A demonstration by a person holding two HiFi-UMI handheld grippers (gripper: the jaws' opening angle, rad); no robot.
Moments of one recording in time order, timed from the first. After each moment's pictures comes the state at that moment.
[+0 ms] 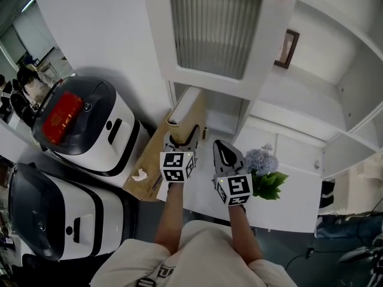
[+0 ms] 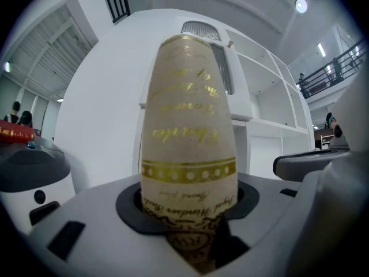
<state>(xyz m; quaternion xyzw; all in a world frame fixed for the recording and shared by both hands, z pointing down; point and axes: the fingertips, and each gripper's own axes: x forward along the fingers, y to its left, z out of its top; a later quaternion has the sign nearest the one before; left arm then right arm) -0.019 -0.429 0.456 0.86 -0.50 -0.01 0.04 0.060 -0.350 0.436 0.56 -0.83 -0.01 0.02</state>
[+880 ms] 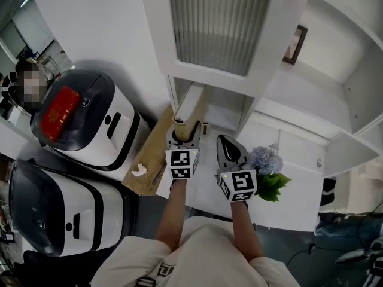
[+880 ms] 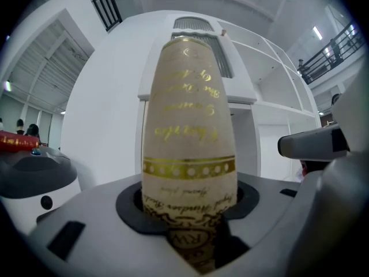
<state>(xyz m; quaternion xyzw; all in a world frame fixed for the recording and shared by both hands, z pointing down) -0.015 -0.446 0.479 0.85 -0.53 0.02 0.00 0.071 -0.367 0.445 0.56 -0.83 0.01 0.02</state>
